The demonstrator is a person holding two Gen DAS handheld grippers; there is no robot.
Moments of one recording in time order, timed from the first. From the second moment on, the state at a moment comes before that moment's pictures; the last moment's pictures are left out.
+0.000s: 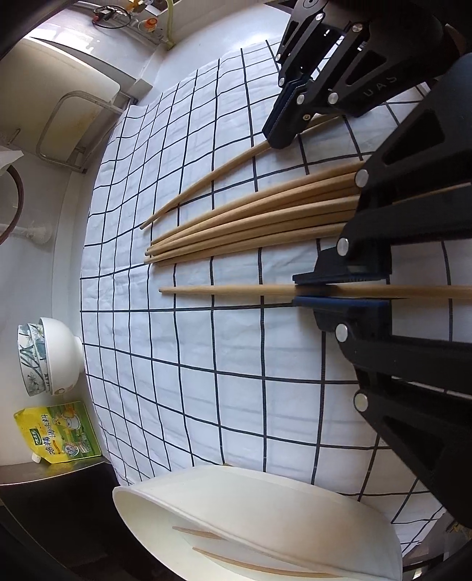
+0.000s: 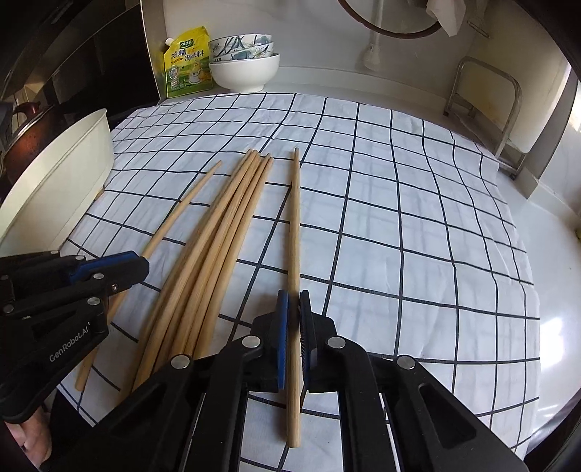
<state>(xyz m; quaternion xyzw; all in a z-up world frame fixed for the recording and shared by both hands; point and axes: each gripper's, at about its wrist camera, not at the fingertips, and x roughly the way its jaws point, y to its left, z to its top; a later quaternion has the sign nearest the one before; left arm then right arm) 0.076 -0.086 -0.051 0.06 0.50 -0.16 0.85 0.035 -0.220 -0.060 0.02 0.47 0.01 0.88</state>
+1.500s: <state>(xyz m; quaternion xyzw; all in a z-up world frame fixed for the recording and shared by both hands) 0.058 -0.015 0.029 0.00 0.44 -0.19 0.88 0.021 -0.183 0.010 0.05 0.40 0.01 0.91</state>
